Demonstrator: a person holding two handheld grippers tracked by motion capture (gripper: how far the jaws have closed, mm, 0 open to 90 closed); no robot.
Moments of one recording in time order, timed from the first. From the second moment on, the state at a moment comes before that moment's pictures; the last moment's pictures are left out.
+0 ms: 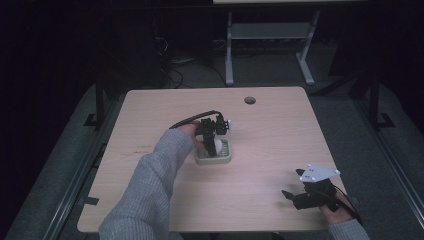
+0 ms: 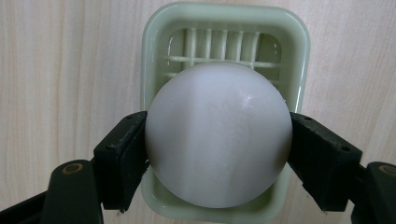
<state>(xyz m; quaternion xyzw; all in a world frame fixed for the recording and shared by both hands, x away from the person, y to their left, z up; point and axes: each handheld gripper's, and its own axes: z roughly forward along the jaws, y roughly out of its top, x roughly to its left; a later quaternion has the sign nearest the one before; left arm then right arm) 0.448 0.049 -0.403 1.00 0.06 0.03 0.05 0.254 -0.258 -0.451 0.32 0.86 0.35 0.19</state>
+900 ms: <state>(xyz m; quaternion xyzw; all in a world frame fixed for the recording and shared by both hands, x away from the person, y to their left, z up) 0.450 0.057 -0.394 1.00 0.07 0.03 0.06 0.254 -0.257 -0.451 0.32 0.86 0.34 0.19</state>
